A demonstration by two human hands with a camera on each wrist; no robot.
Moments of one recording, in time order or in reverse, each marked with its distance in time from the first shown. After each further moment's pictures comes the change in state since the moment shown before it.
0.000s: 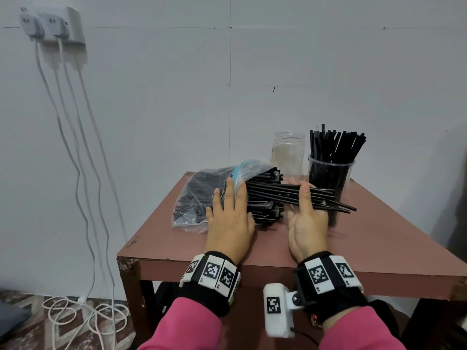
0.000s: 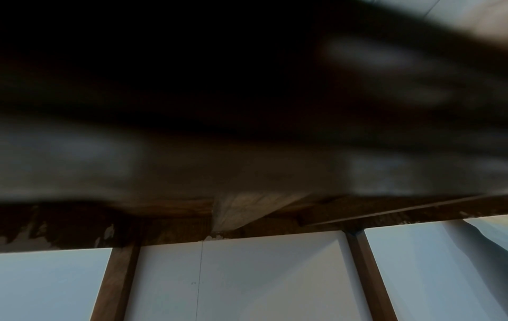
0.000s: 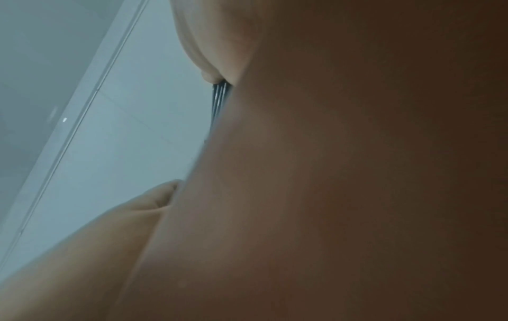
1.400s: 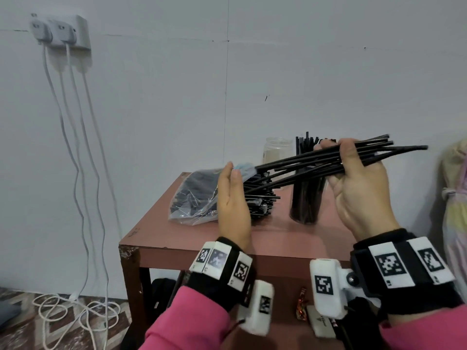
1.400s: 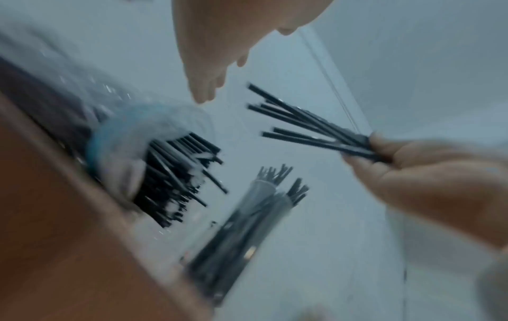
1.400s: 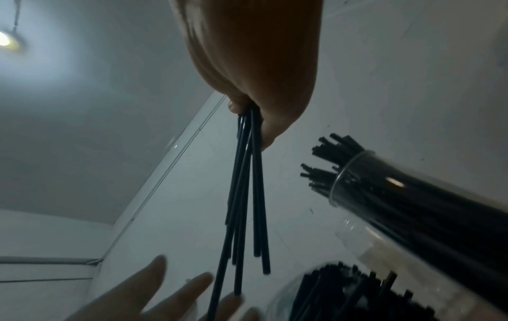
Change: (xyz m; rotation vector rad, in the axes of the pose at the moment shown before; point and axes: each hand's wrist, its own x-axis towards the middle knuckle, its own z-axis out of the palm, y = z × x) left_hand -0.017 0.066 -0.048 -1.277 0.353 -0.215; right_hand -0.009 -0.142 0.014 -0.110 -0.168 -0.147
